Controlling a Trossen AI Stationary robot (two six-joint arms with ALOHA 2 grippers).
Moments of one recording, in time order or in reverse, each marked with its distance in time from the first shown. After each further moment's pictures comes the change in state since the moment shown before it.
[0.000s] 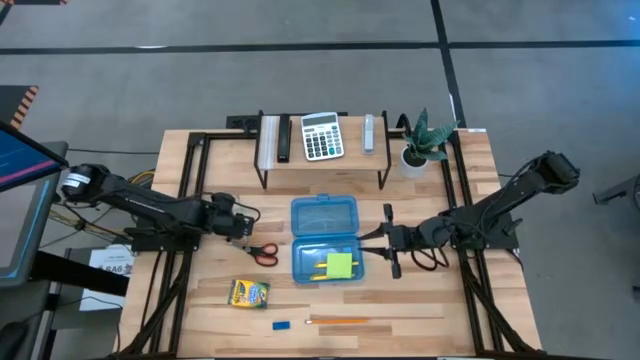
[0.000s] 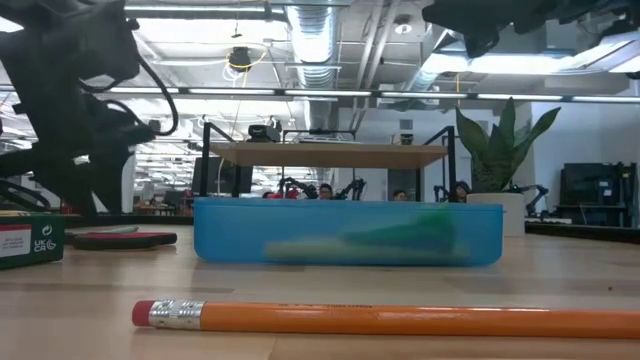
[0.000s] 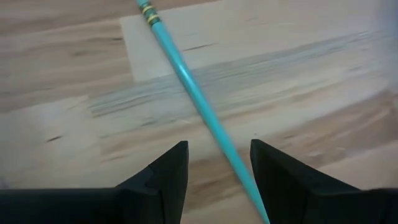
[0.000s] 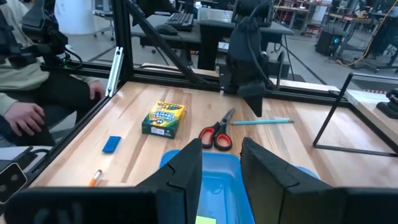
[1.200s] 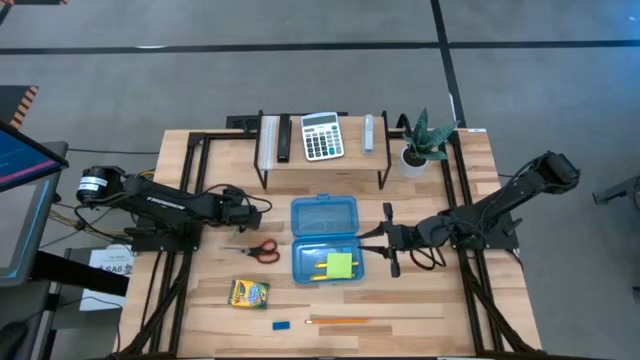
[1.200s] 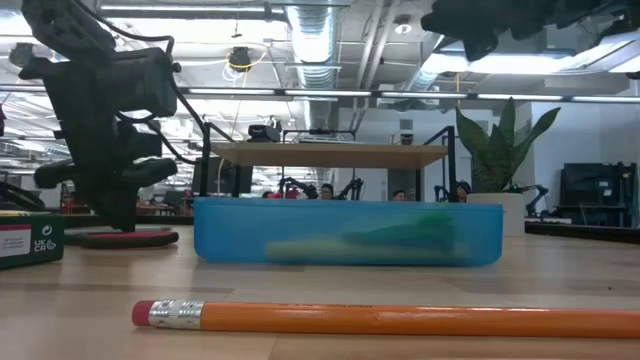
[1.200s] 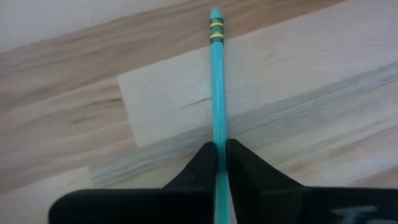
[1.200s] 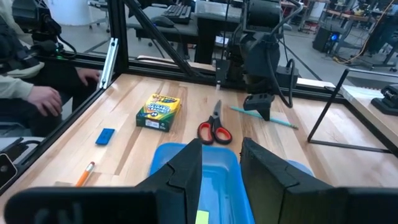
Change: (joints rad) left arm 0.202 0.242 0.004 0.139 -0.029 0.274; right arm -0.012 0.000 0.000 -0.026 0.000 -0.013
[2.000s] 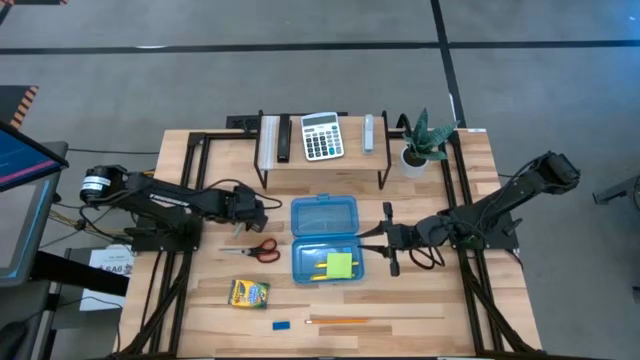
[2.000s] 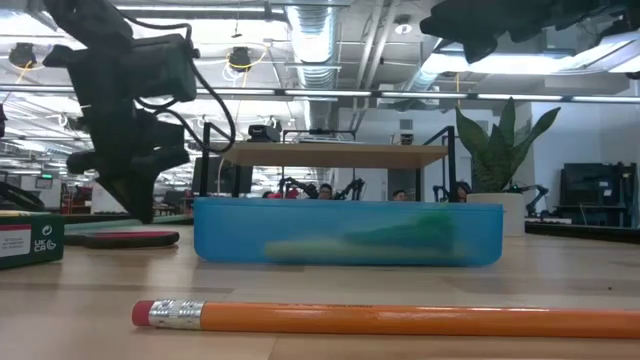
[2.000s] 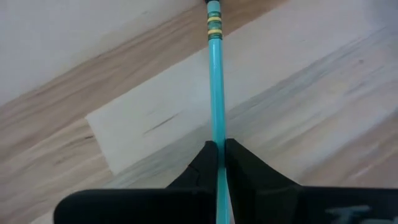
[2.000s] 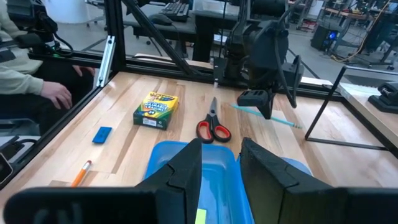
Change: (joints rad) left arm 0.004 0.005 0.124 -0.029 0.042 0.221; right arm -0.006 0.000 0.000 -0.008 0.000 0.002
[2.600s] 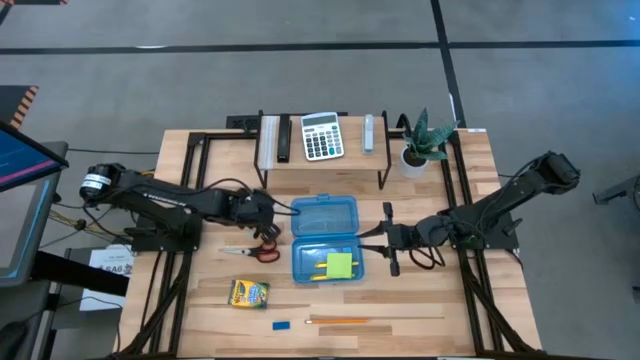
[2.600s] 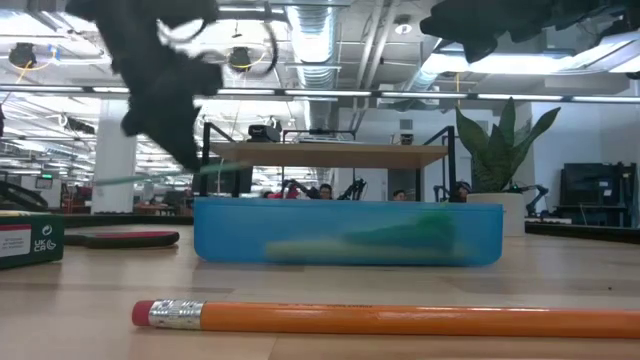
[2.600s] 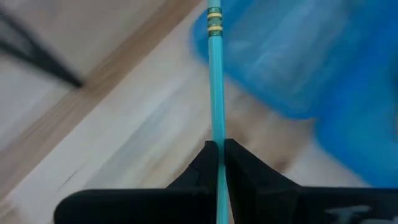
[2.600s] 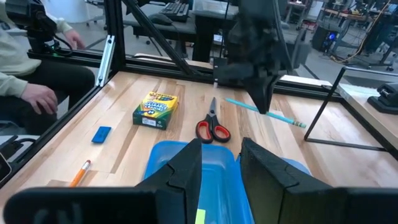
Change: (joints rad) left arm -0.123 -0.002 0.243 -0.021 0.071 0.225; right arm 0.000 0.000 0.000 0.000 0.002 -0.005
